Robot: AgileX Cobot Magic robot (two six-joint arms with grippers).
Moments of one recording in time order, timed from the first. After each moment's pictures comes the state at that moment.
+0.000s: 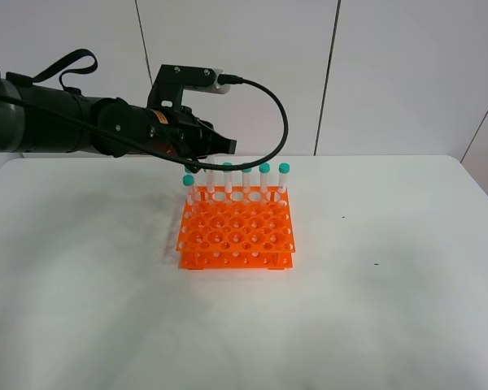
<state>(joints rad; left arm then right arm) -0.51 1.79 -1.18 -0.13 -0.12 0.08 0.02 0.00 -0.50 0.08 1.03 -0.07</state>
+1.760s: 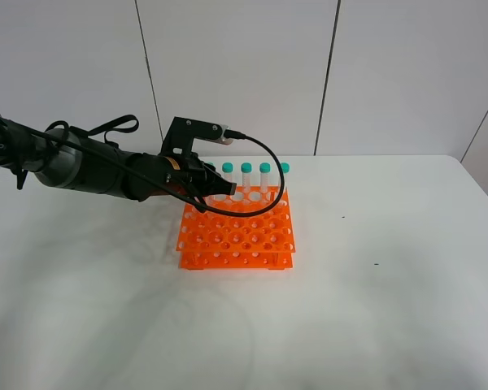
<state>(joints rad) -0.50 1.98 -1.12 -0.13 -0.29 0.10 0.02 0.00 -0.50 0.08 1.03 -0.07</state>
